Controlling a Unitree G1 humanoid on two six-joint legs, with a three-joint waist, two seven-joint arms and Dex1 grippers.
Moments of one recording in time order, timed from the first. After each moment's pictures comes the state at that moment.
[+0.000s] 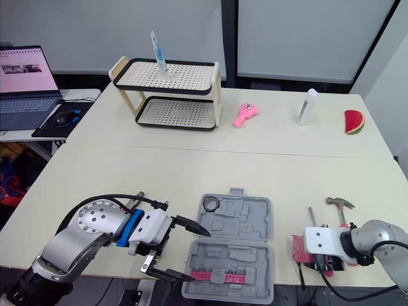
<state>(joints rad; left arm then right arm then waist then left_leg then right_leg) -0.15 0.82 -0.24 -0.44 -0.45 0.28 -1.39 0.14 -1.14 0.17 -0.32 0.01 0.16 1.10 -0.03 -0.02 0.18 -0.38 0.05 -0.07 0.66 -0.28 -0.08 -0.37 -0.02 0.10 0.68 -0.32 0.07</state>
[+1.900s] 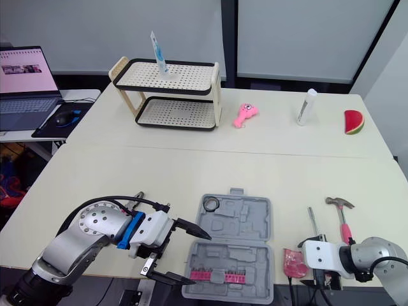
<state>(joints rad) -0.15 0.82 -0.25 -0.44 -0.46 0.30 -1.38 0.29 -1.05 0.10 -0.31 -0.02 0.08 1.08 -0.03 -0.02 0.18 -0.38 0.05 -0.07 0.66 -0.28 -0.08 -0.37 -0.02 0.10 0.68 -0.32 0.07</state>
